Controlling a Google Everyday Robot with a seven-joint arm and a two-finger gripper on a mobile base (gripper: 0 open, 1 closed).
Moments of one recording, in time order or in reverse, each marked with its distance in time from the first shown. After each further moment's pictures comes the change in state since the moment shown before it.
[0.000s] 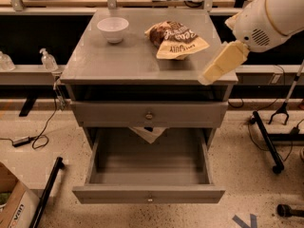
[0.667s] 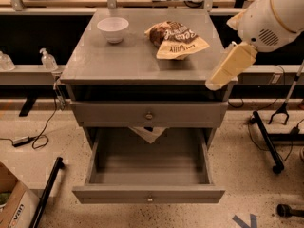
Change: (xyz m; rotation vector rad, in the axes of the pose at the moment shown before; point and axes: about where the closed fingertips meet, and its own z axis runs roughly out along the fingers) arm 0.006 0.012 -0.015 -0.024 0.060 -0.076
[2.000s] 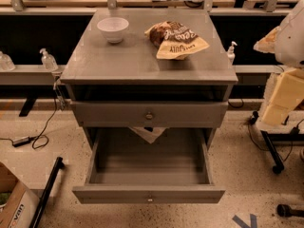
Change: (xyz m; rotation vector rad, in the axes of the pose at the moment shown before) arm 0.065 0.066 -0.063 -0.133 0.322 -0.124
